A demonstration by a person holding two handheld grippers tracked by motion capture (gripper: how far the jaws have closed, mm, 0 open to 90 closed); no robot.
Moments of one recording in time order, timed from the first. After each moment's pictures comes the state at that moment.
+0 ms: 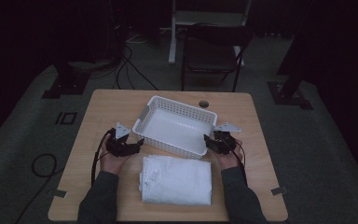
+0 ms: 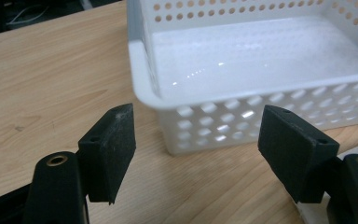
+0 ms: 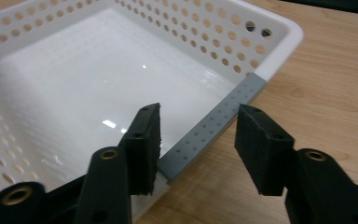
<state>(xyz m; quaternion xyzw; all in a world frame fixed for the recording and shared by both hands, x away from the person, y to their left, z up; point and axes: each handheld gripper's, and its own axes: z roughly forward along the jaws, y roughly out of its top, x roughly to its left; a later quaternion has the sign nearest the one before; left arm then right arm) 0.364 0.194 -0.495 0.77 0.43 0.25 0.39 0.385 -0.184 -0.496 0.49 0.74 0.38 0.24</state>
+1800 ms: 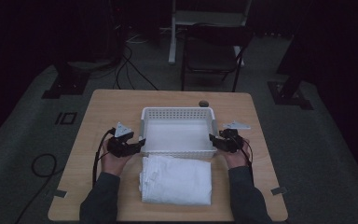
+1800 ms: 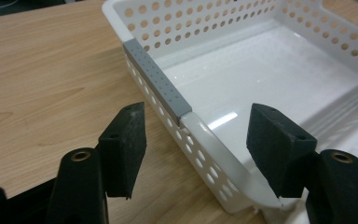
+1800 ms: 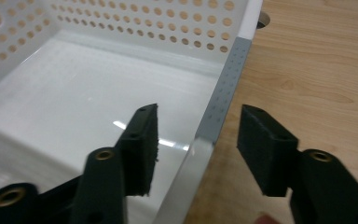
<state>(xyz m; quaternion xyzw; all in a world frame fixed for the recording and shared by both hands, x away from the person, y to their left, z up) 0.357 0.191 -0.484 0.77 0.44 0.21 0.41 0.389 -0.211 -0.493 0.49 0.75 0.40 0.21</state>
